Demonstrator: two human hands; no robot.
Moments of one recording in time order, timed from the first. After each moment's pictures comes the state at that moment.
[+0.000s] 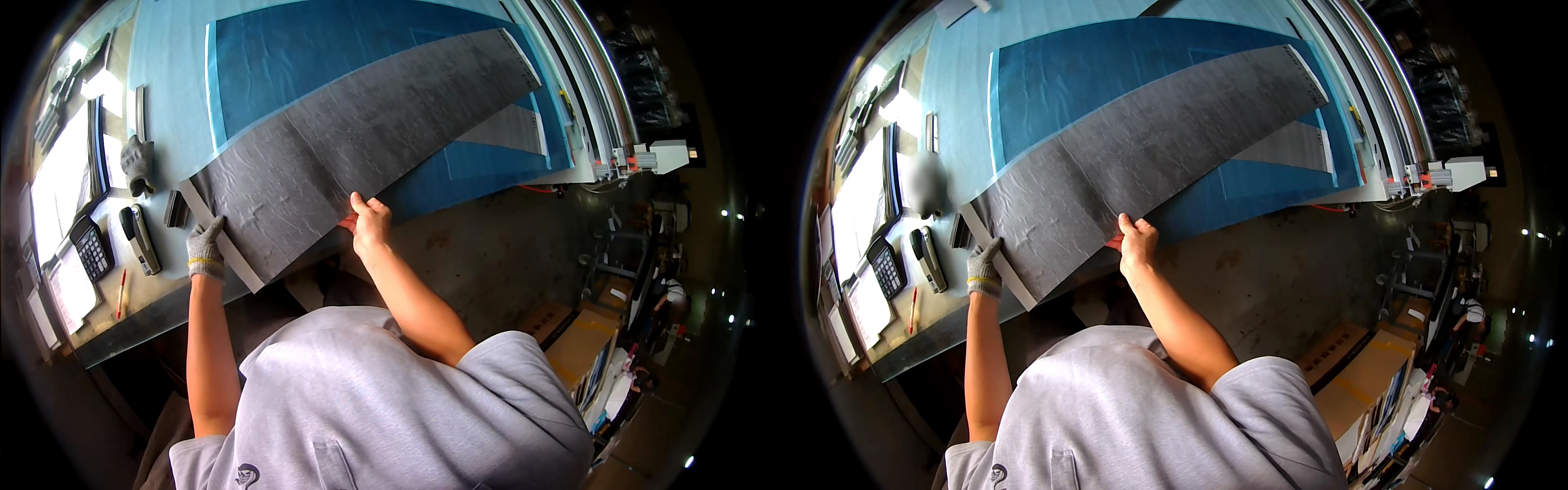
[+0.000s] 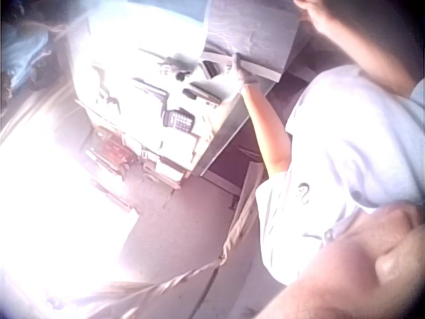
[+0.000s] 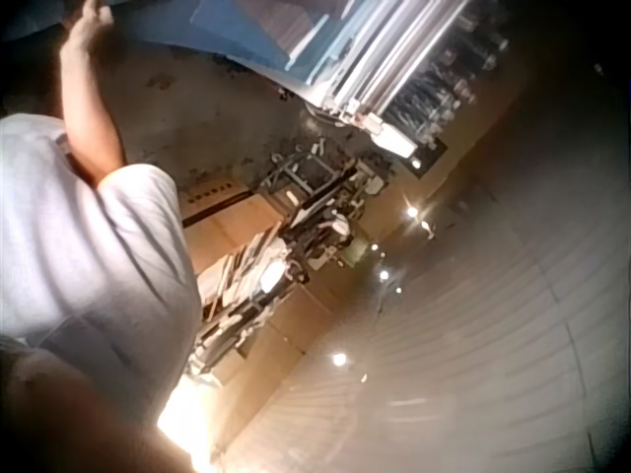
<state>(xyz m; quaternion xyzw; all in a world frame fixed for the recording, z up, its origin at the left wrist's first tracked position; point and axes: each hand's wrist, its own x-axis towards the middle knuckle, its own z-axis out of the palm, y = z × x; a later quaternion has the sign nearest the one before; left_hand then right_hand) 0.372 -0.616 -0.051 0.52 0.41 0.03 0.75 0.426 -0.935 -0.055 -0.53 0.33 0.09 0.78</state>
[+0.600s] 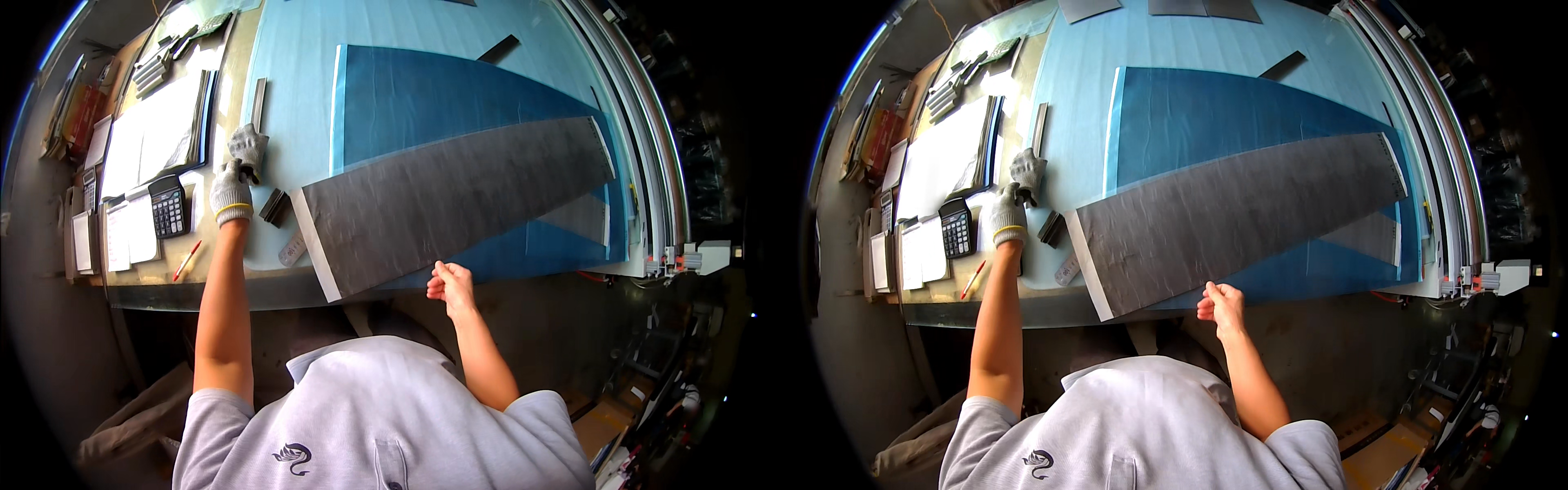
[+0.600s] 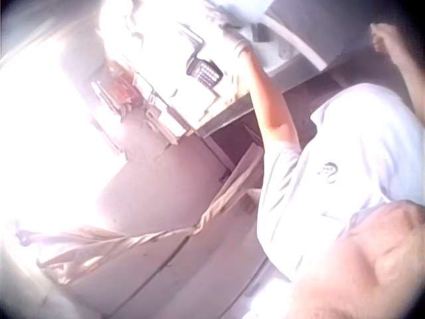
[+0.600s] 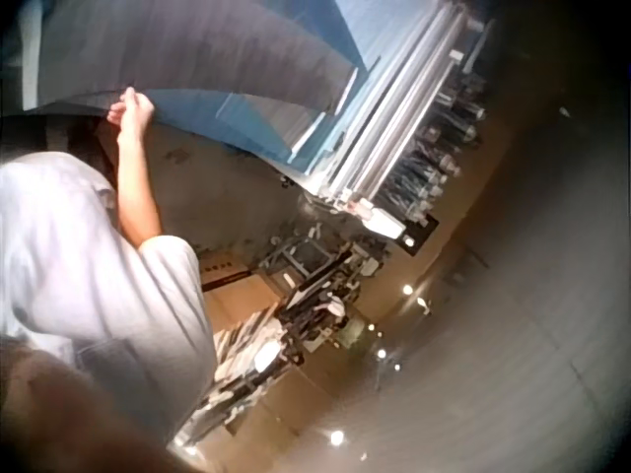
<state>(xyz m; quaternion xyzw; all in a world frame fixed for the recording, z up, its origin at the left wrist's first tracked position) 0.436 -0.478 0.019 0.94 0.29 0.17 0.07 0.411 -0.955 0.003 -0.66 0.26 0.31 0.63</state>
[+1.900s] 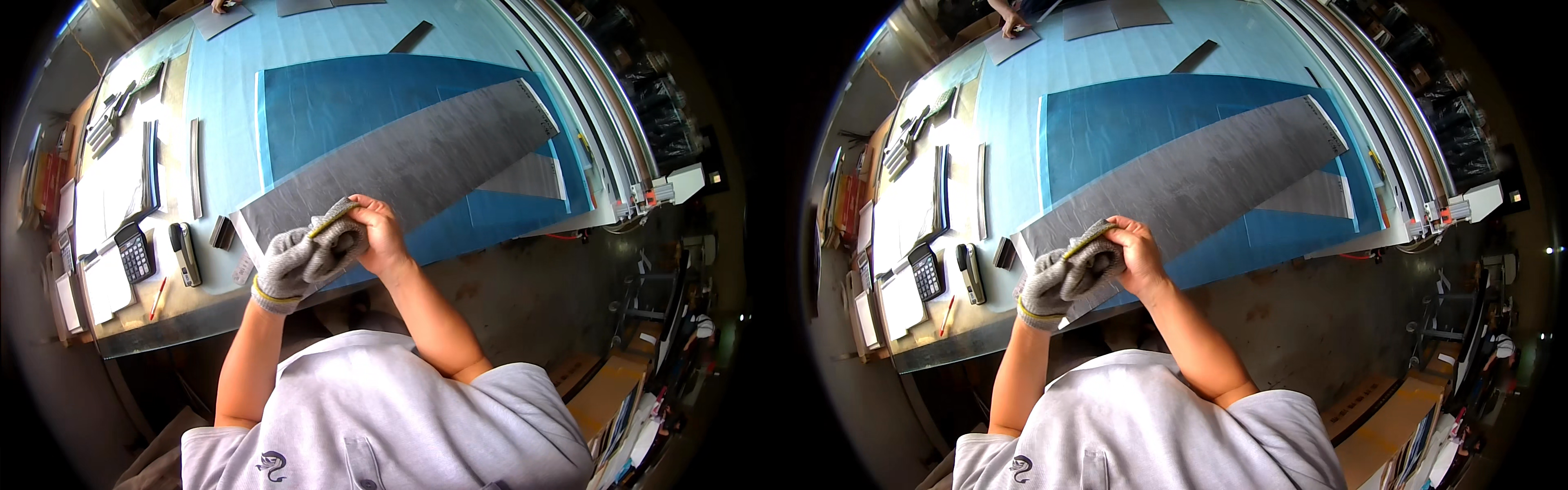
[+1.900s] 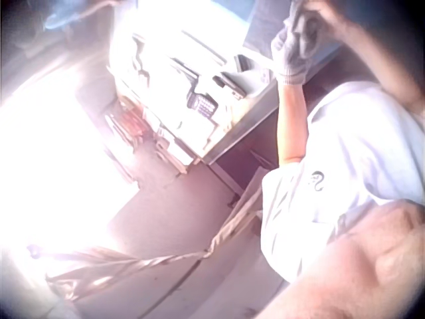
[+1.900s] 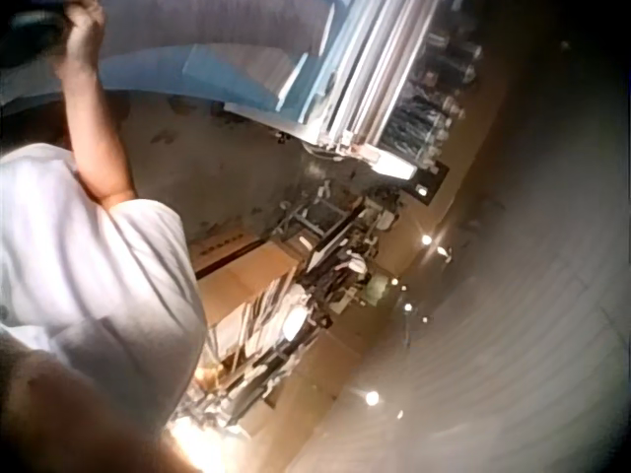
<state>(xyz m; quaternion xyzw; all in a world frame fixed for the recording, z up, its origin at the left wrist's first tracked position) 0.398 -0.728 0.128 0.36 -0.02 -0.15 0.92 0.472 -0.897 0.093 -0.29 0.00 0.29 0.91</state>
